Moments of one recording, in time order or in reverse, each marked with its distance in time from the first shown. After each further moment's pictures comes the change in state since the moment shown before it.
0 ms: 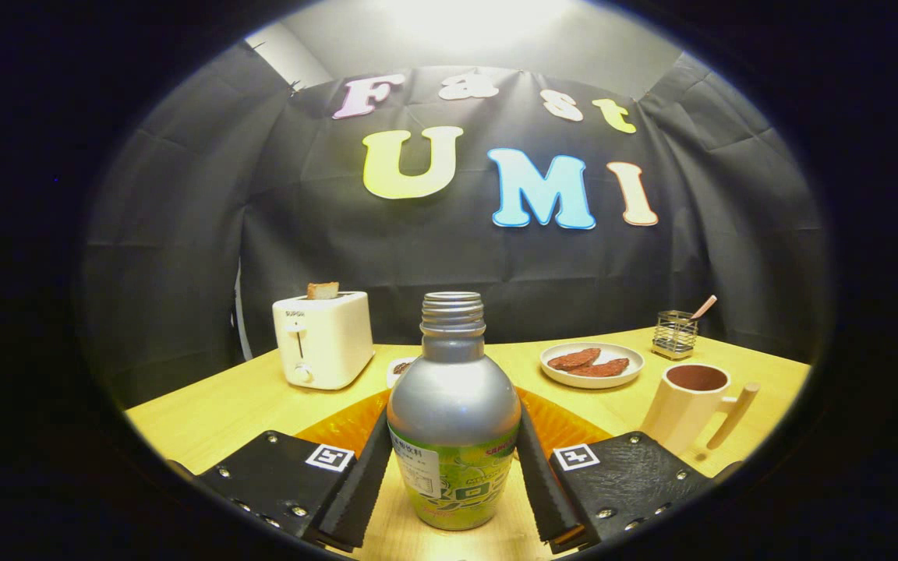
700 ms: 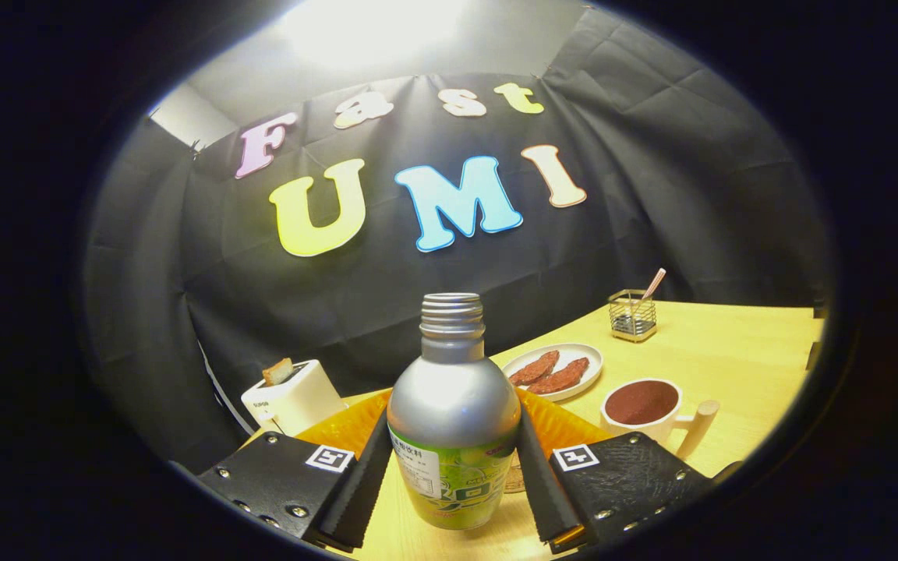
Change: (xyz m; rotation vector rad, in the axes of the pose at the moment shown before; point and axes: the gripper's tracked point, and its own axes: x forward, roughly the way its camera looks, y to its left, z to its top) arm 0.013 -0.061 0.060 0.337 -0.008 -0.119
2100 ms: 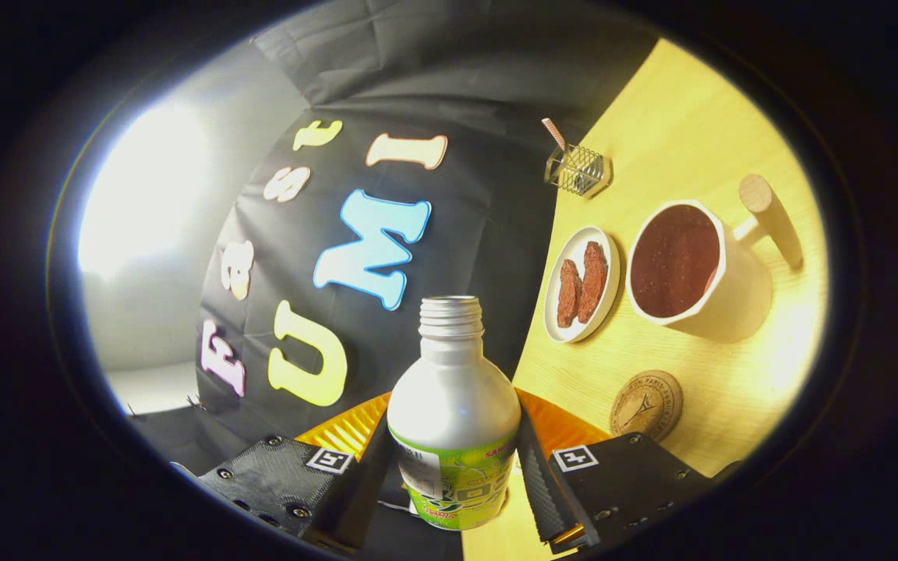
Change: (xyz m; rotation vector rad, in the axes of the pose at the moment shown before) arm 0.036 -0.018 0.014 0.981 -0.042 0.090
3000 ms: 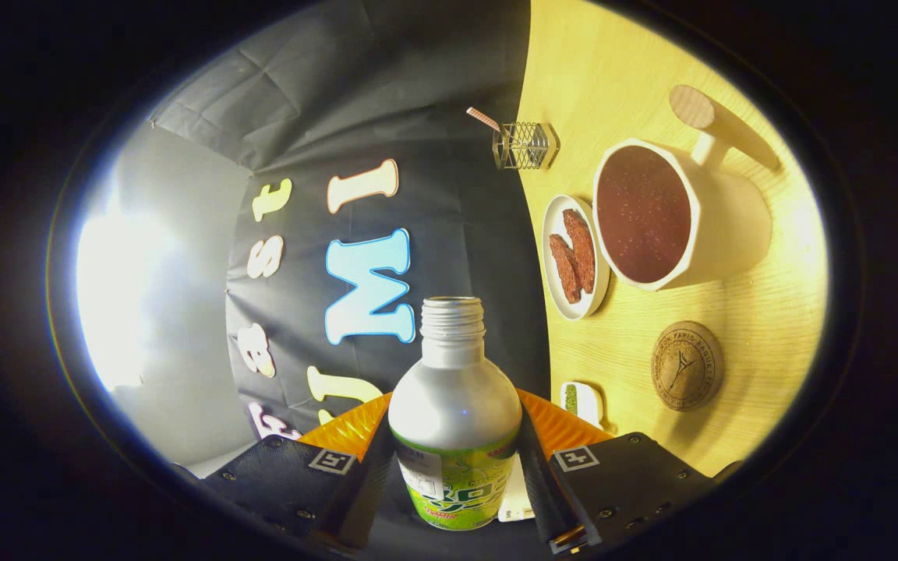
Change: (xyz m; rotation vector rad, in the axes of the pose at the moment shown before) arm 0.013 0.001 0.014 0.360 -0.034 0.054
